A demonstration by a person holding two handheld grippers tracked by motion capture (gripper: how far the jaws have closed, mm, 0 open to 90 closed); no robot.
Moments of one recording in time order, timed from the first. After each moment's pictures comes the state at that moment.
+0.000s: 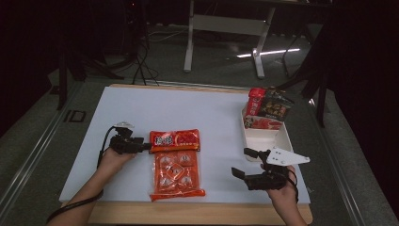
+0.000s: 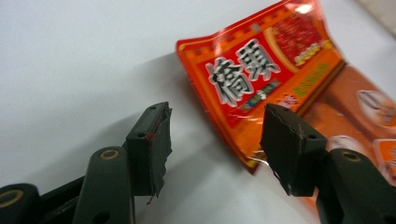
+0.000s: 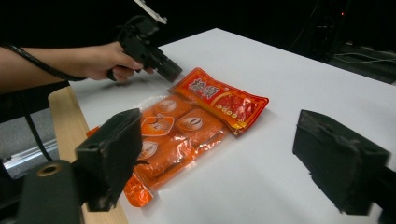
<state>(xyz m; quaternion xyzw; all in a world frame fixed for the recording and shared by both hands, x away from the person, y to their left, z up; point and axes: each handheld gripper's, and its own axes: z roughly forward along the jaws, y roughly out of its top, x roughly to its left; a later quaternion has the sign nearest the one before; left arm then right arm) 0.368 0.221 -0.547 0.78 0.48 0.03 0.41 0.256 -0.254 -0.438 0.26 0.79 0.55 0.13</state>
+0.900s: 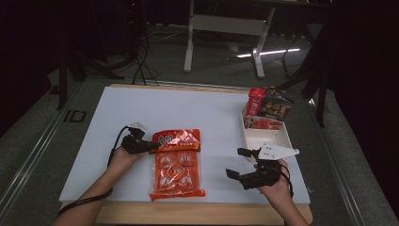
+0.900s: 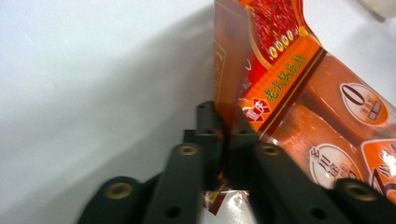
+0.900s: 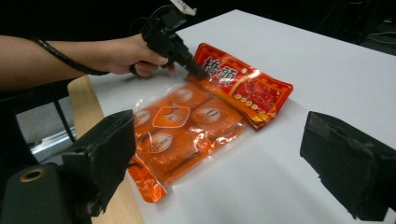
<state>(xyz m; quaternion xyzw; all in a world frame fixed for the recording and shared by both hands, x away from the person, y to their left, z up) 0.373 0.188 -0.546 0.80 0.43 0.01 0.41 0.270 -0.240 -0.441 0.25 0.81 0.53 0.08</state>
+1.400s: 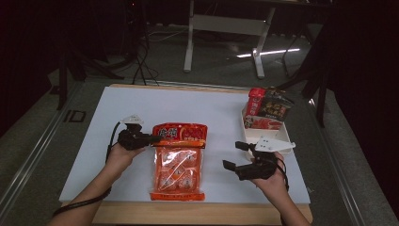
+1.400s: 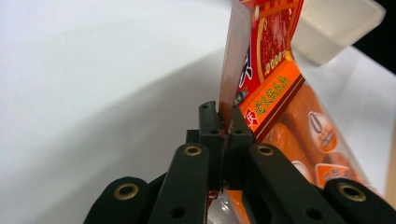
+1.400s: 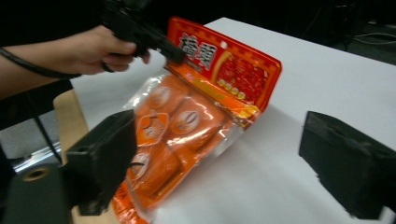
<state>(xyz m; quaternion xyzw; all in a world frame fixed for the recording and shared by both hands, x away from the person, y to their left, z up) 0.351 0.185 -0.486 0.78 0.39 0.04 0.48 0.287 -0.230 -0.438 0.27 0.80 0.53 0.09</state>
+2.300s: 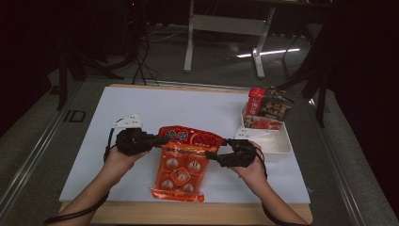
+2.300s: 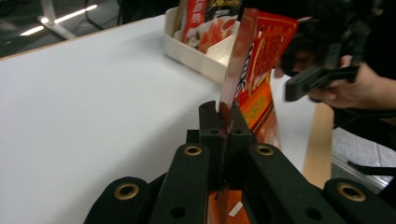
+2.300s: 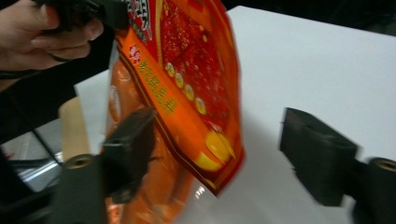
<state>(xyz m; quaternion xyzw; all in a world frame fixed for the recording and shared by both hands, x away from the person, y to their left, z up) 0.305 0.165 -0.428 0.78 0.29 0.05 0.54 0.324 -0.186 -0.459 0.27 0.80 0.54 0.03</state>
